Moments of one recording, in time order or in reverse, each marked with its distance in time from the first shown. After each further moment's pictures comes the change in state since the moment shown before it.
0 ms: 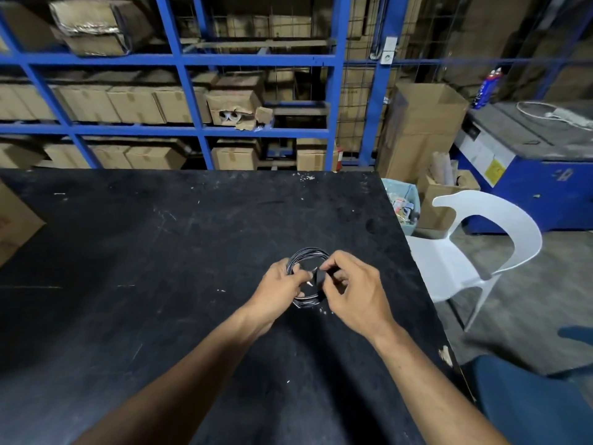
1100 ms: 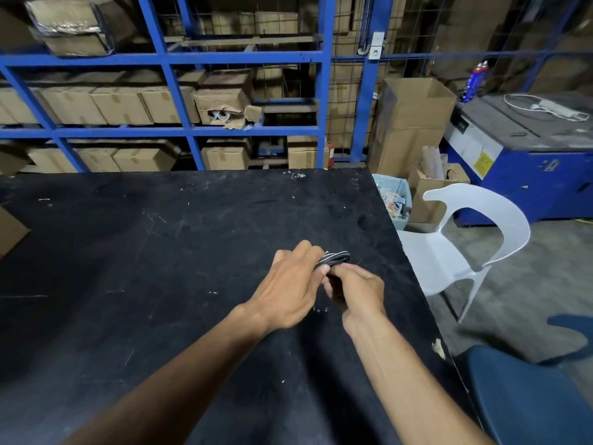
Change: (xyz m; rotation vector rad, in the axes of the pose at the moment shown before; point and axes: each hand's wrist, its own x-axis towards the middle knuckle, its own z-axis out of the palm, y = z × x) left_hand -0.014 0.030 0.016 0.932 -0.125 0.545; right_hand 0.008 -0.014 0.003 1.009 0.436 1.104
